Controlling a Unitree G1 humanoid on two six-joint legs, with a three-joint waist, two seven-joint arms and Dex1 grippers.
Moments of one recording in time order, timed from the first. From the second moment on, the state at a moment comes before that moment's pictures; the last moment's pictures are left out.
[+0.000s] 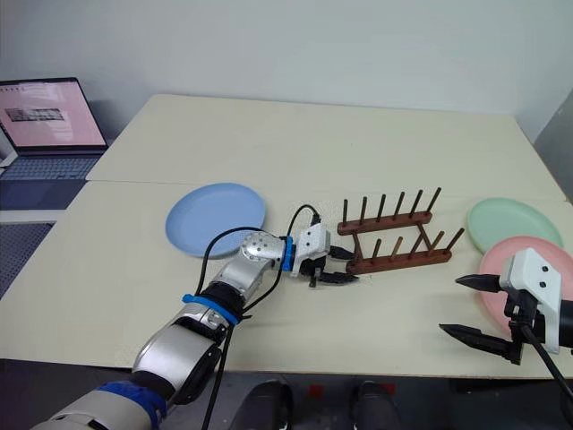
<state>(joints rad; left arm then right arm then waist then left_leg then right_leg) -0.83 0.17 -0.30 0.87 0.00 -0.29 -1.16 0.35 -1.03 -0.63 -0.58 0.61 0.66 1.16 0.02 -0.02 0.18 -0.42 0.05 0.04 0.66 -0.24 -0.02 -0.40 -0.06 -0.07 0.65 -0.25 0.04</state>
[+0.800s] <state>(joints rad) -0.46 0.25 -0.37 0.17 0.02 0.14 -0.95 -0.10 -1.00 -0.03 -0.28 0.21 0.50 0.95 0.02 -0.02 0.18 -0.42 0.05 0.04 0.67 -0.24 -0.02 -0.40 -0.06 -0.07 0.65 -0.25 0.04</state>
